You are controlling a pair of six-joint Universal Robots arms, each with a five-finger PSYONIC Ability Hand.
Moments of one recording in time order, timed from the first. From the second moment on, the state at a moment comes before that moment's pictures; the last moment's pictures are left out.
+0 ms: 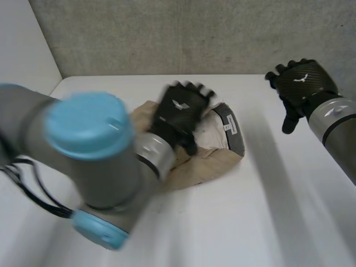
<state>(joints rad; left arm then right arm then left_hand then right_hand) 3.93 -2.00 -1.31 3.27 -1.64 3.37 1.89 -1.36 1.45 0.04 1.49 2.57 0.21 0.21 0.23 0.22 0.04 0.14 0.20 0.20 0.23 0.06</state>
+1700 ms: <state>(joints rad) 4.44 -1.89 -1.85 3.27 -1.44 3.23 2.09 -1.21 1.31 0.16 1.34 3.05 0.34 0.34 0.34 0.34 0.17 0.98 1.18 1.17 1.18 0.97</state>
